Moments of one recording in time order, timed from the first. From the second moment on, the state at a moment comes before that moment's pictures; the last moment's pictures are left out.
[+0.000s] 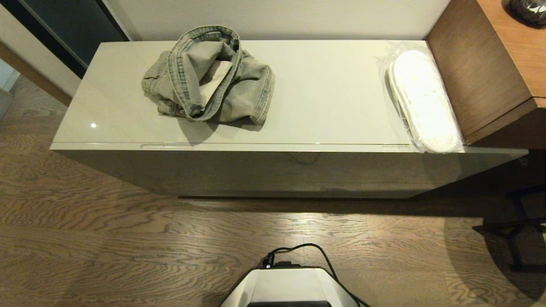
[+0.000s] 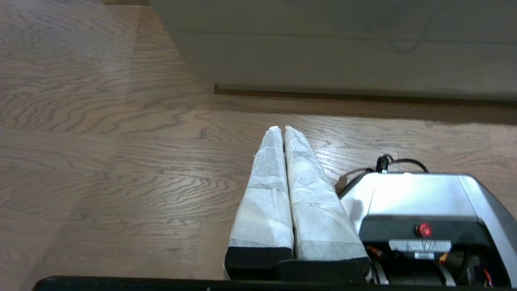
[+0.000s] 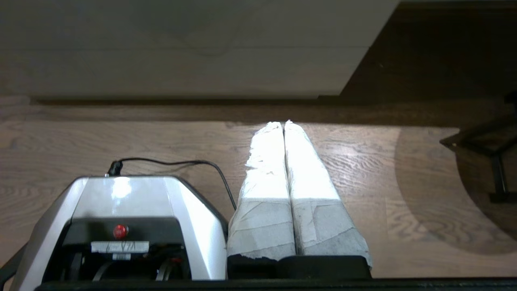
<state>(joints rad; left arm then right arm) 0.00 0.00 0.00 0.01 0.01 0.01 0.01 0.00 0.00 0.00 0.00 -0.01</state>
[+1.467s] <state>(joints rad) 0.00 0.00 0.00 0.01 0.01 0.01 0.01 0.00 0.00 -0.01 -0.01 -0.02</state>
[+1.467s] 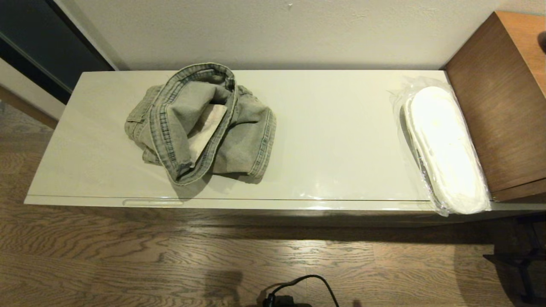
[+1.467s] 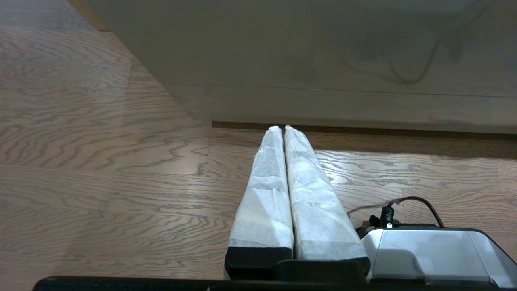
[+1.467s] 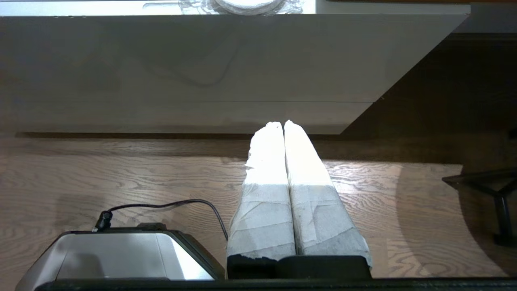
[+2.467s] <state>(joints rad) 0.00 0.00 0.00 0.01 0.01 0.01 0.01 0.51 -0.68 0.48 0.10 0.17</state>
